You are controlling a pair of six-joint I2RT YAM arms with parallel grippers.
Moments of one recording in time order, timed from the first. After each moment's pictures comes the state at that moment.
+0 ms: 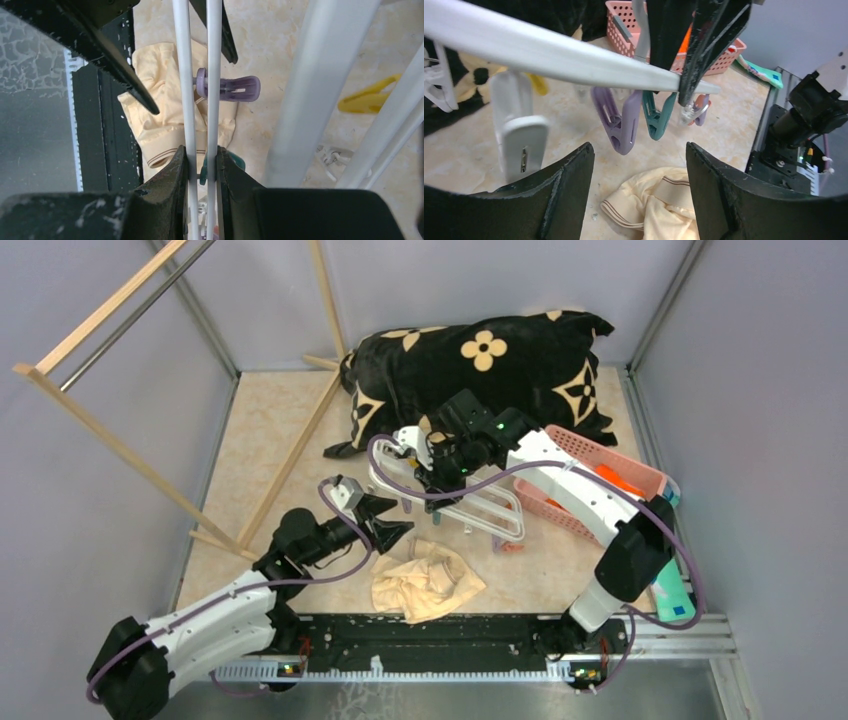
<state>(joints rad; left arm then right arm) -0.74 0.81 0.28 0.56 0.29 -0.24 0.74 1.60 1.55 -1.00 -0.61 -0.56</state>
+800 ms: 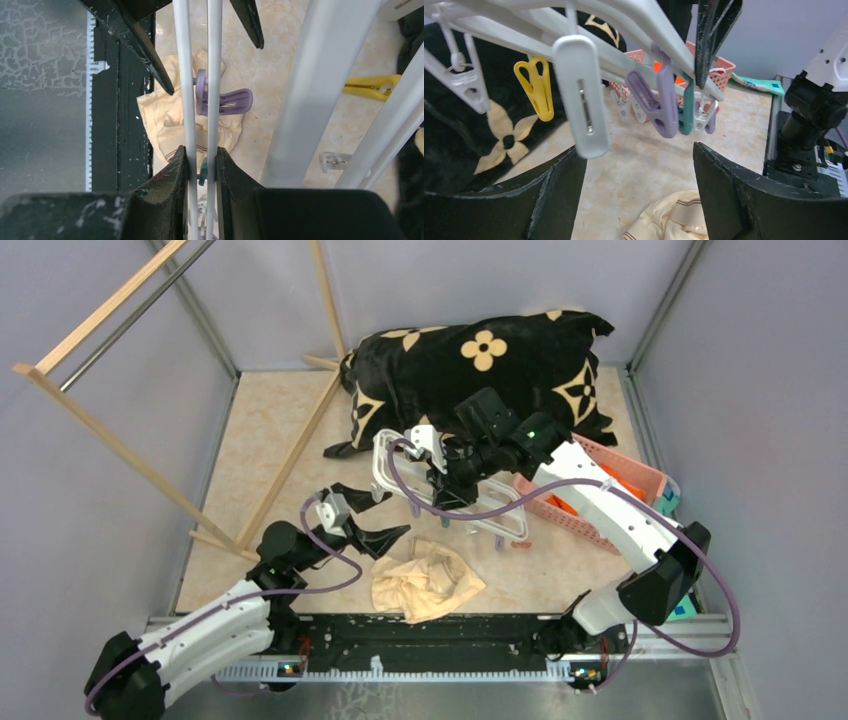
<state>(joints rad) -0.74 0.69 0.21 0.70 0.32 -0.08 0.75 1.44 1.55 -1.04 -0.65 -0.59</state>
